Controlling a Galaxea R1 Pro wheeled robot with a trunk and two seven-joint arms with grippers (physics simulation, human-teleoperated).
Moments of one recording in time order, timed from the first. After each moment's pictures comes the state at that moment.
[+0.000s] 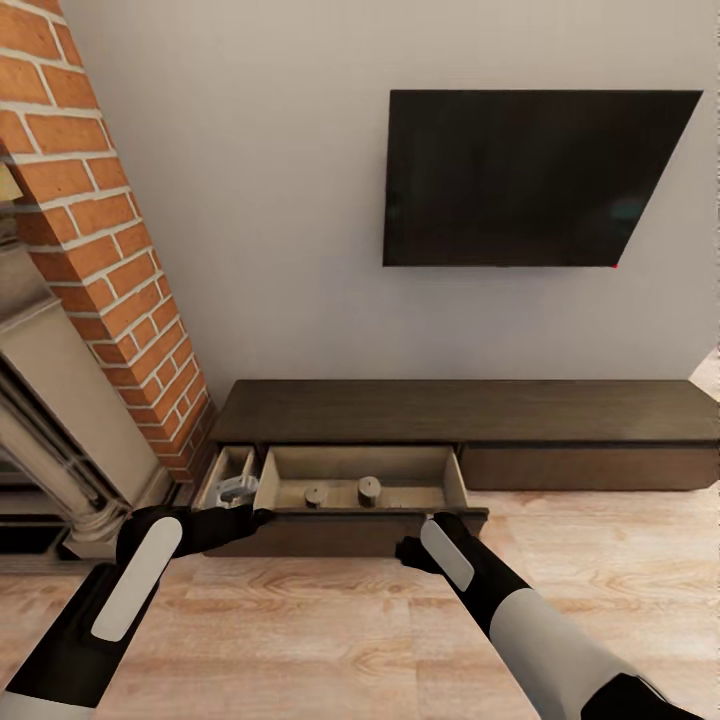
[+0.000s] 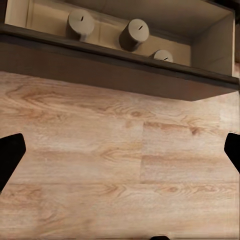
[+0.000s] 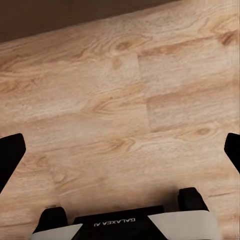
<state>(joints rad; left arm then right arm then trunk) -0.45 0.19 -0.15 -1.46 0.88 0.99 0.39 -0.75 0.08 0.45 -0.62 -0.89 0.65 -0.59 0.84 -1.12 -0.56</state>
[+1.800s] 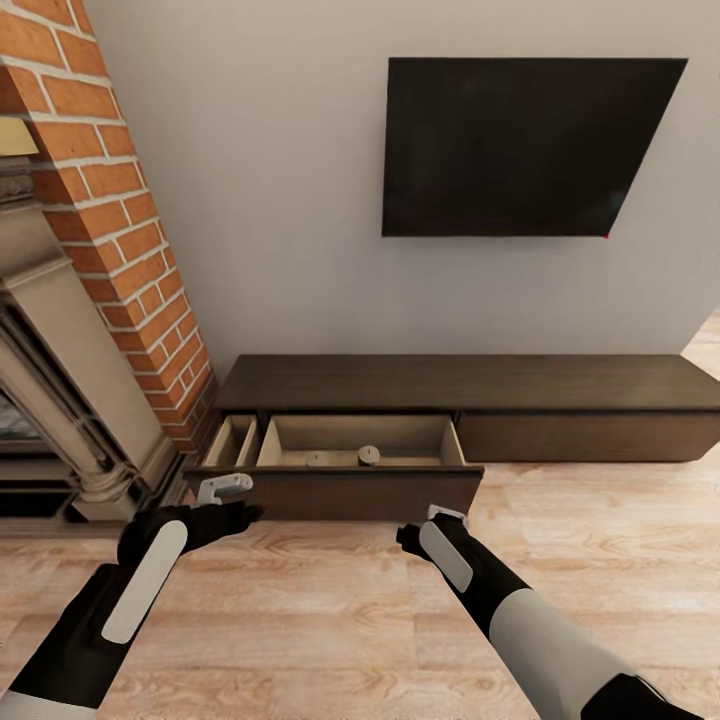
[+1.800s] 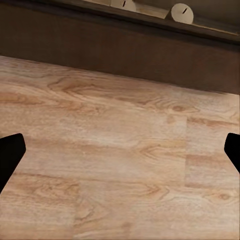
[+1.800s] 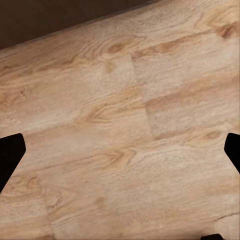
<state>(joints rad) -0.45 0.19 -0.16 -1.45 0.72 0.92 0.39 -0.75 0.08 0.46 -0.62 -0.88 0.49 -0.58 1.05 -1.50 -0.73</state>
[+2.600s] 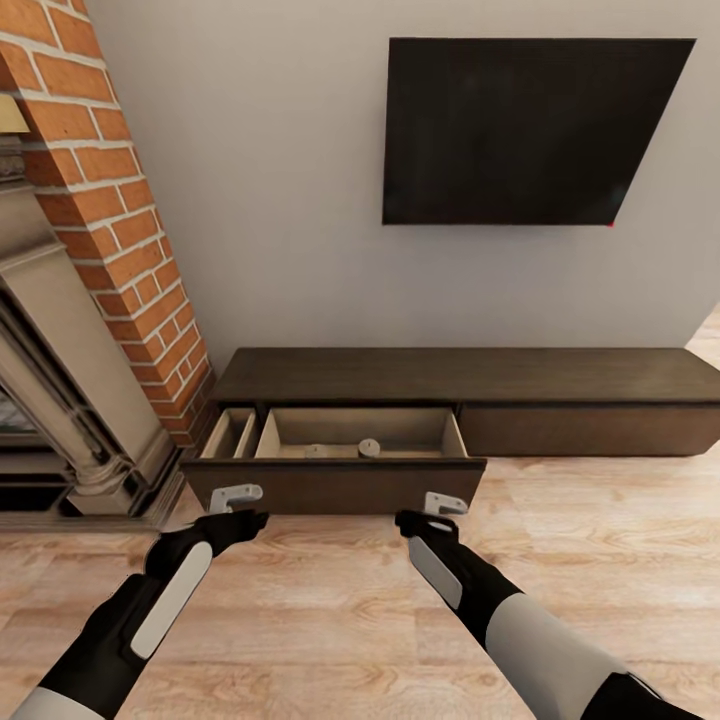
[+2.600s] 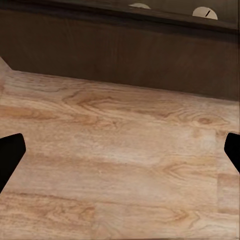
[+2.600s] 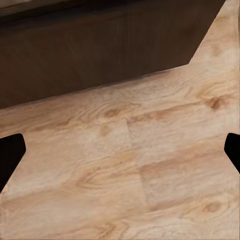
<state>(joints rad) -0.45 0.19 -0.29 -1.32 0.62 0.67 0.39 -0.75 0.08 0.61 -0.60 -0.79 0.19 -0.58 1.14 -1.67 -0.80</state>
